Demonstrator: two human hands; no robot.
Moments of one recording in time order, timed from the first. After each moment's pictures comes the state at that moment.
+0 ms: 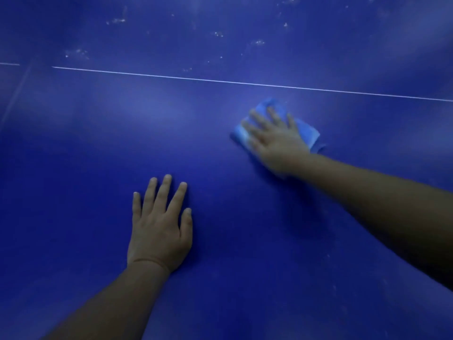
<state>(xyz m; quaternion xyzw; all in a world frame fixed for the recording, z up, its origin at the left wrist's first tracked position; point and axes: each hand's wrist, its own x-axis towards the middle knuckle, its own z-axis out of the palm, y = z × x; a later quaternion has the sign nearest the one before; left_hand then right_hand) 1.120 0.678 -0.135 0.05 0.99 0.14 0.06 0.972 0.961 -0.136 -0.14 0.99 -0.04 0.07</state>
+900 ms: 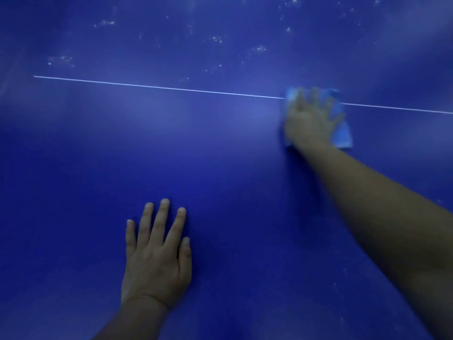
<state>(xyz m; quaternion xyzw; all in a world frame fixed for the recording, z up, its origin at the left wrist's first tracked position) 1.116 0.679 -0.138 0.06 0.99 0.11 0.06 0.889 0.997 -0.146 0.21 0.98 -0.03 0.00</state>
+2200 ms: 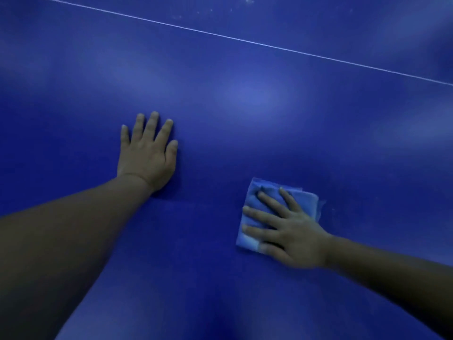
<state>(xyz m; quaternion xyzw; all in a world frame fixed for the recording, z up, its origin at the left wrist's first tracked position) 1.123 0.678 -0.145 0.05 0.99 0.08 0.08 1.265 1.019 -0.141 -0.42 0.90 -0.03 0.08</state>
